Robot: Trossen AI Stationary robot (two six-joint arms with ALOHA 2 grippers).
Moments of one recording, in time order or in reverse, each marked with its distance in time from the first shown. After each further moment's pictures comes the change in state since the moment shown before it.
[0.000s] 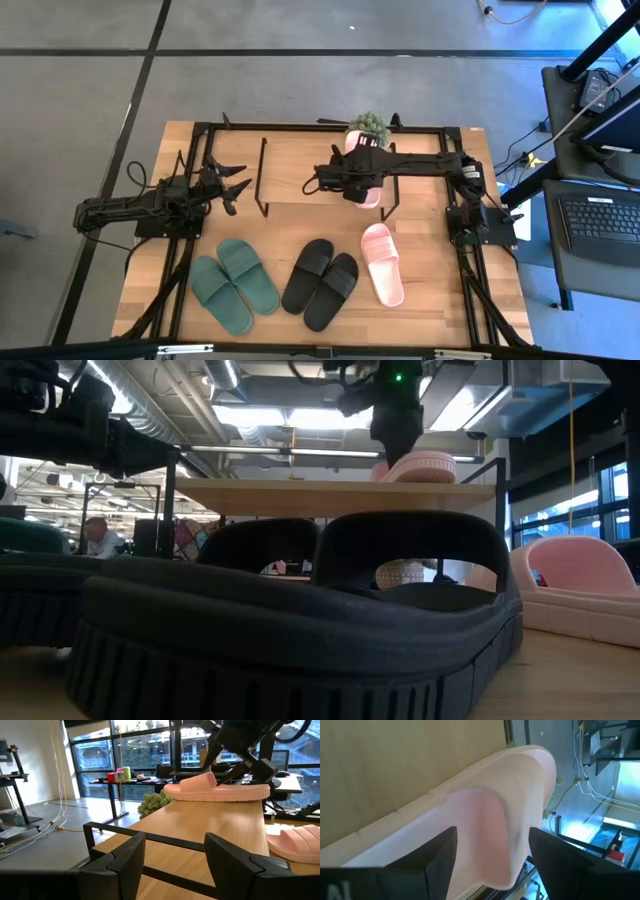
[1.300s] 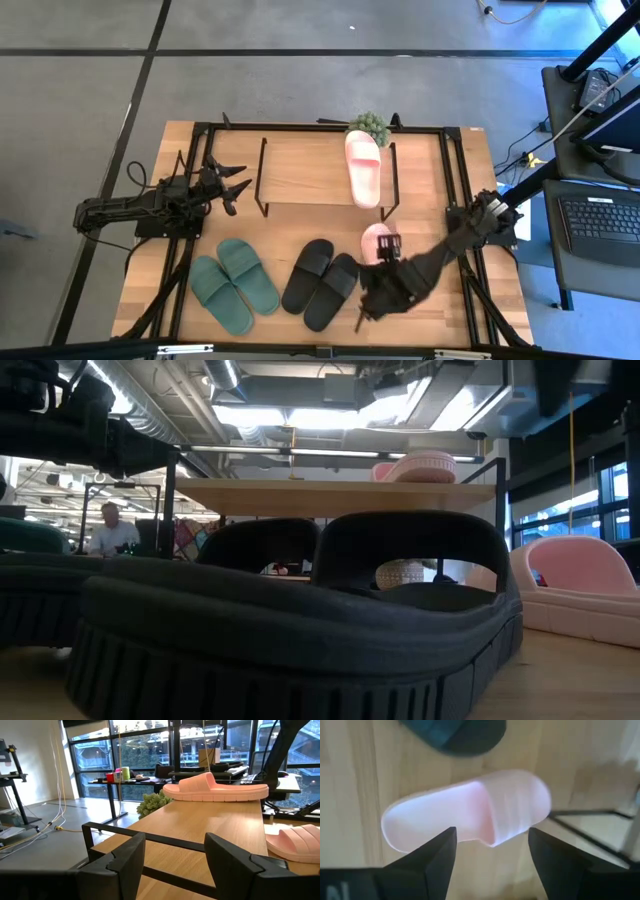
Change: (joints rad) left arm 0.000 0.000 0.000 0.000 0.005 0.000; right arm 0.677 -0.058 -0.195 0.076 -0.386 0.366
